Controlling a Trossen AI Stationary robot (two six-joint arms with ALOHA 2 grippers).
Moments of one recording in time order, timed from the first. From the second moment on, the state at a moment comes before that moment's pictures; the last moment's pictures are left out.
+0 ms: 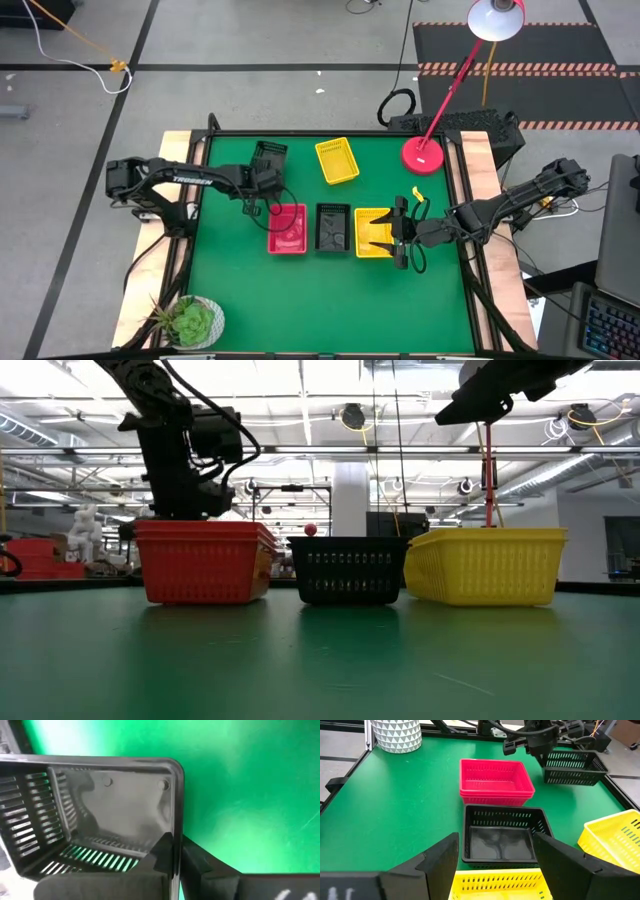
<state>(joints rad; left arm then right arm) 0.25 1.50 0.82 -0.64 -0.41 0.54 0.38 1.02 0.66 -0.17 0.41 0.17</state>
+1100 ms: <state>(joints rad) -0.14 1.51 1.43 -0.92 -0.55 0.29 0.38 1.02 0.66 -0.04 0.52 0.25</state>
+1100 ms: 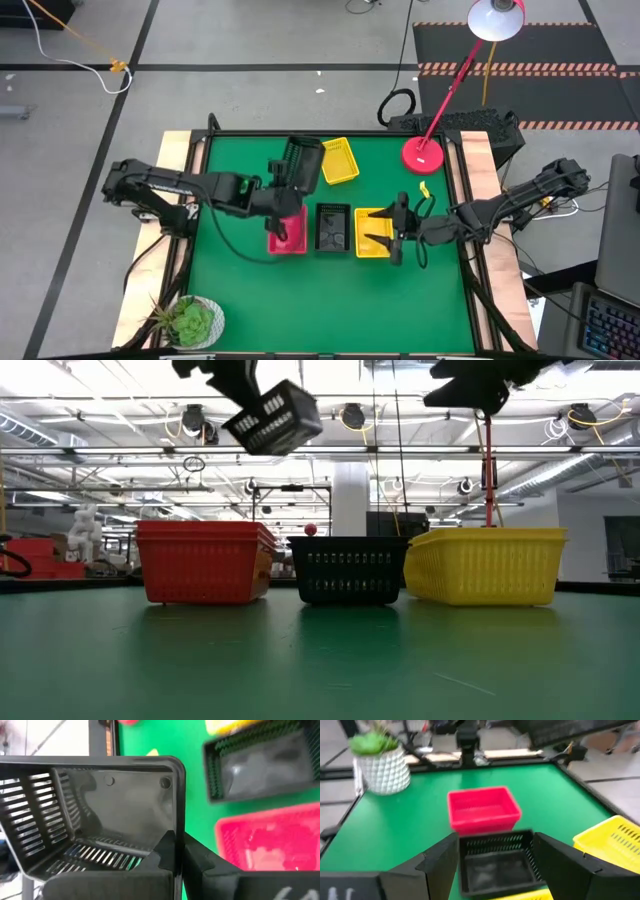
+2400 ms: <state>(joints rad) -0.38 1.83 1.43 -0.71 -0.73 0.48 0.30 1.54 1.35 -0.63 0.35 -0.42</state>
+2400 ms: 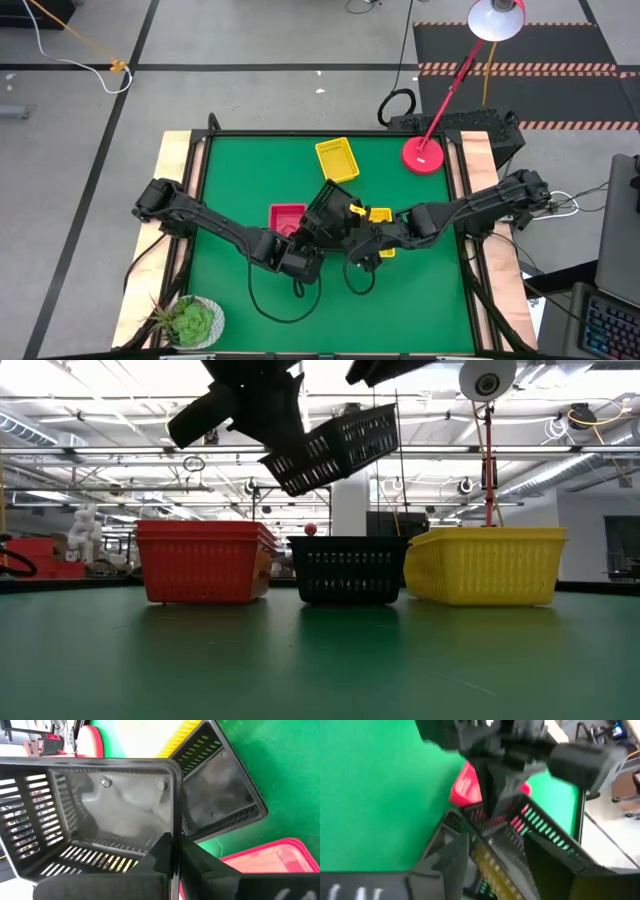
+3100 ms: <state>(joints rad) -0.38 1.83 1.43 -0.71 -0.73 0.53 0.22 1.54 1.35 -0.74 0.28 -0.63</state>
